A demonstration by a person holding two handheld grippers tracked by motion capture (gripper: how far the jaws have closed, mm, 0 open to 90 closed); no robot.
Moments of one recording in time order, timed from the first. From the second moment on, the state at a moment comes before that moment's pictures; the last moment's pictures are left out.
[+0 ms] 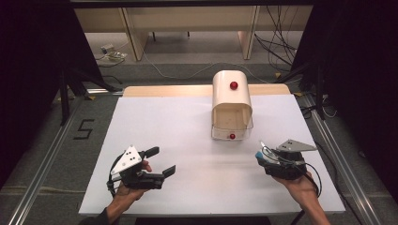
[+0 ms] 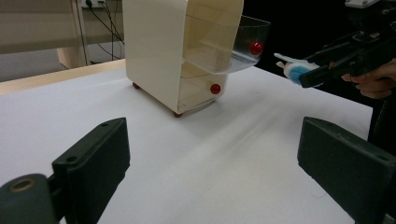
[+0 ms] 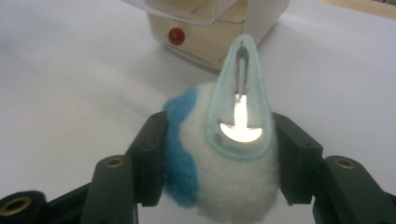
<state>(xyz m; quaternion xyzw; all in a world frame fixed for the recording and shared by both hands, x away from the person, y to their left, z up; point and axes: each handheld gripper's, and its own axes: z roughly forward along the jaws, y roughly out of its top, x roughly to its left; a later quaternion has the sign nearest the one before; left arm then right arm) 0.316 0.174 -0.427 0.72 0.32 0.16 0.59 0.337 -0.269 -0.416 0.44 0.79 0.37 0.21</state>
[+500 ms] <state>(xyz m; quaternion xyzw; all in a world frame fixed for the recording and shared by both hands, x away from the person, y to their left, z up) 0.317 0.174 -0.427 0.72 0.32 0.16 0.59 0.337 -0.266 -0.390 0.42 0.79 0.39 0.22</state>
